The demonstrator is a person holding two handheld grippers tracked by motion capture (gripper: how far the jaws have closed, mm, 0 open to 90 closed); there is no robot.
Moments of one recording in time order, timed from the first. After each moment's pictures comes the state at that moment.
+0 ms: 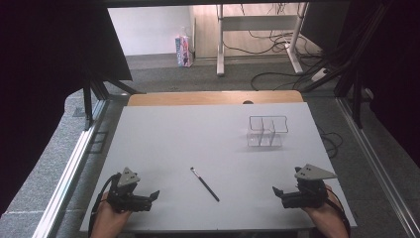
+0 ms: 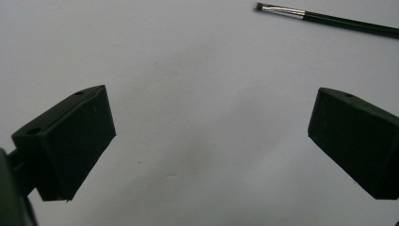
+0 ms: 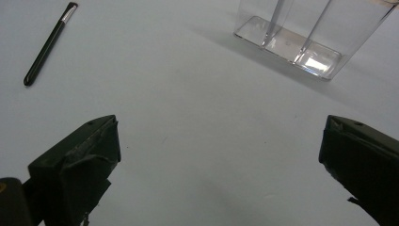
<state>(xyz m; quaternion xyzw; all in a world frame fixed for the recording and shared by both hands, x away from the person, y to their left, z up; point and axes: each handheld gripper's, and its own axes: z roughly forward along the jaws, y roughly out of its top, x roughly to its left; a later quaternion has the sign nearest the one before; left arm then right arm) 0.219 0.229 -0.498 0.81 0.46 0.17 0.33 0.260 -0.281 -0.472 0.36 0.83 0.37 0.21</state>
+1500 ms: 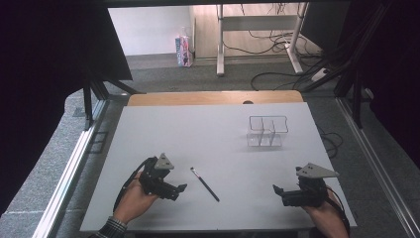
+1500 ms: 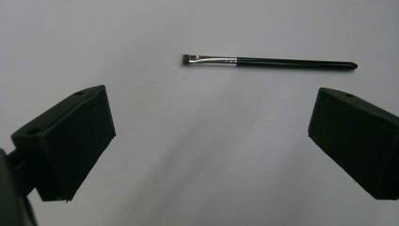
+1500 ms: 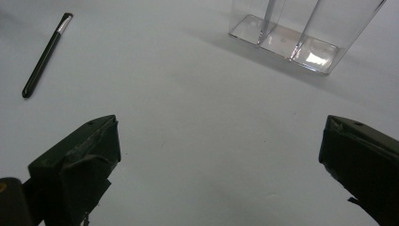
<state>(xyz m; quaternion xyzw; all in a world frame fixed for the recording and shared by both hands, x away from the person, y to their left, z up) 0.271 0.159 -0.483 0.88 0.35 0.12 0.30 0.262 -0.284 -0.473 0.39 0.82 0.38 0.20</state>
